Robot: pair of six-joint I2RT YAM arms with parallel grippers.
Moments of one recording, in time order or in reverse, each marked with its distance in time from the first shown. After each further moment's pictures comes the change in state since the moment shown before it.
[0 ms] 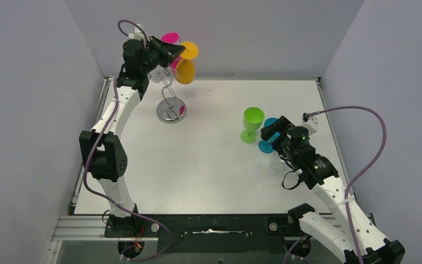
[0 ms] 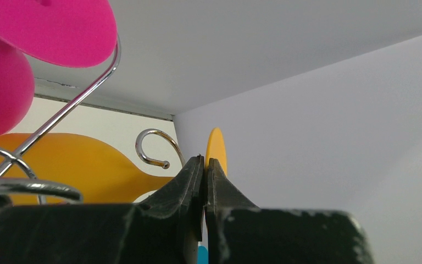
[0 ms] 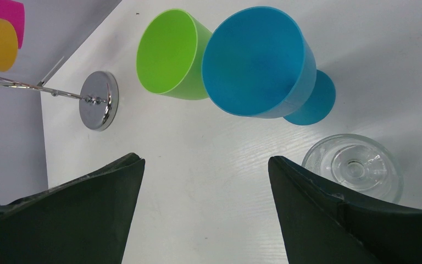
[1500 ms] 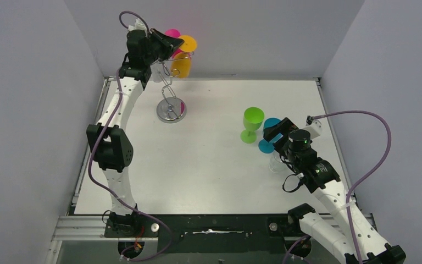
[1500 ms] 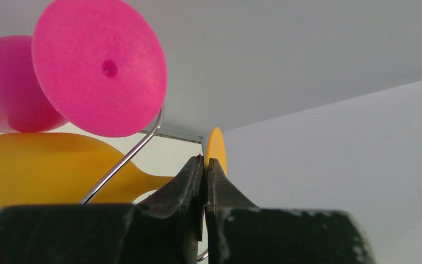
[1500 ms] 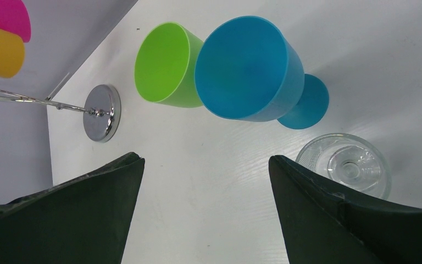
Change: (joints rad) left arm -0.001 0.134 0.246 -0.190 -0.114 0.080; right arm -0.001 -0.043 -0.025 0.009 0.045 0.032
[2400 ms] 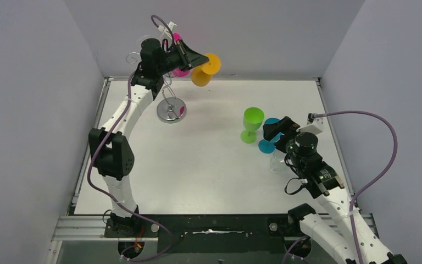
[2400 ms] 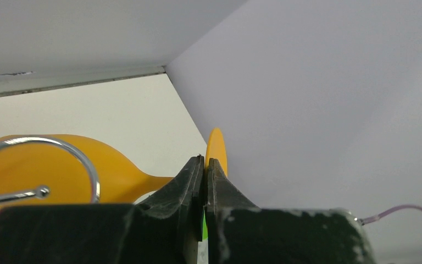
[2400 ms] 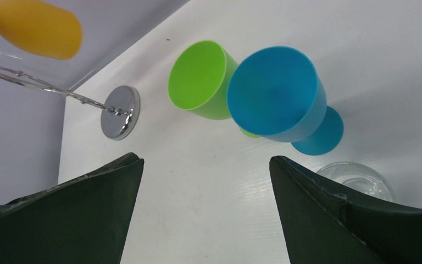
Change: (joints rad) left arm -0.111 -0.066 -0.115 0.118 0.320 0.200; right arm 0.000 -0.061 -0.019 0.104 -0.042 -0.134
